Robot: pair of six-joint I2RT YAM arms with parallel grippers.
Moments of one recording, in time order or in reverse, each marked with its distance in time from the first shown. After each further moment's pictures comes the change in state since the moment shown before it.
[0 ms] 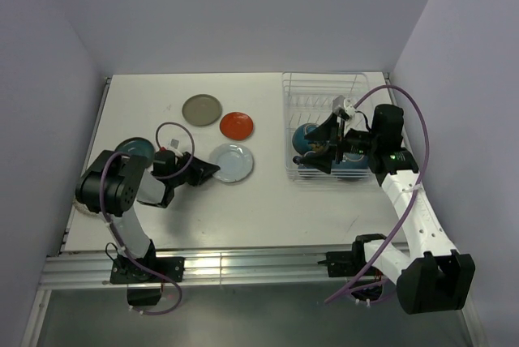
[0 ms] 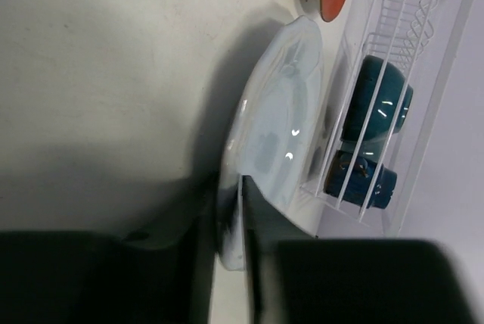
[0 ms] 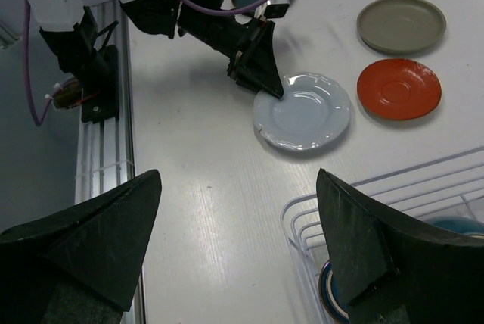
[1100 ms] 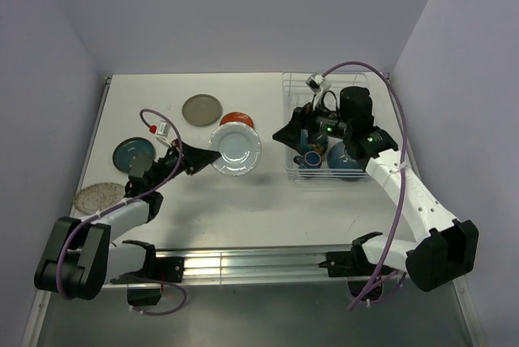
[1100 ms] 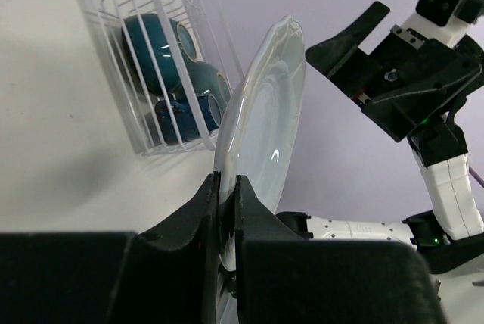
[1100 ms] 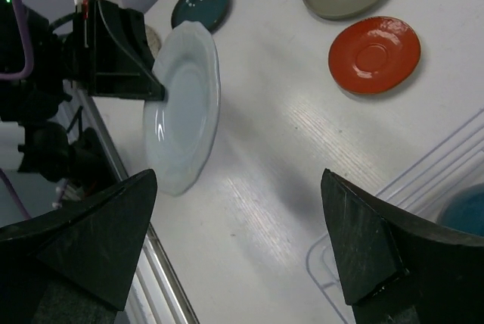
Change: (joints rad) left arm -0.007 -0.574 -0.102 0.119 0.225 -0.038; right arm 0.268 0.163 0.202 -0.019 0.534 0.373
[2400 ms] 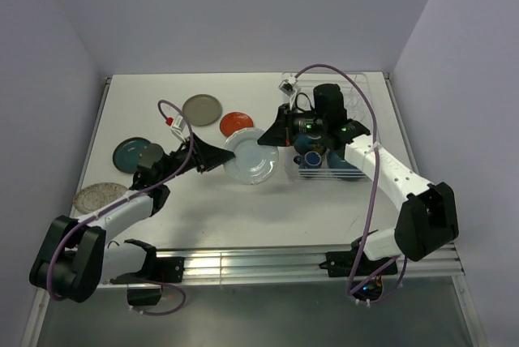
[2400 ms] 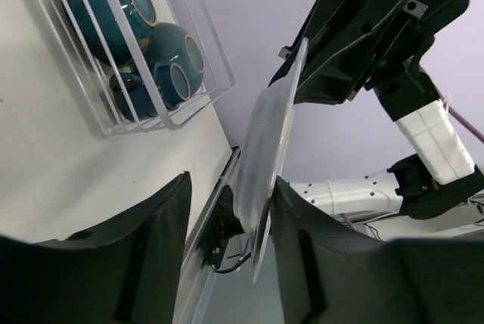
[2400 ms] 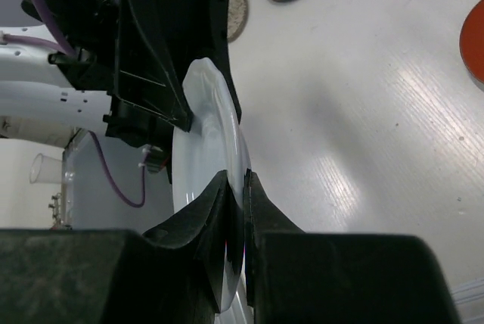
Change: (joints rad) left arm -0.129 -0.021 0.126 -0.180 0.022 0.032; right arm 0.119 0.211 0.030 0.136 -0.164 0.203
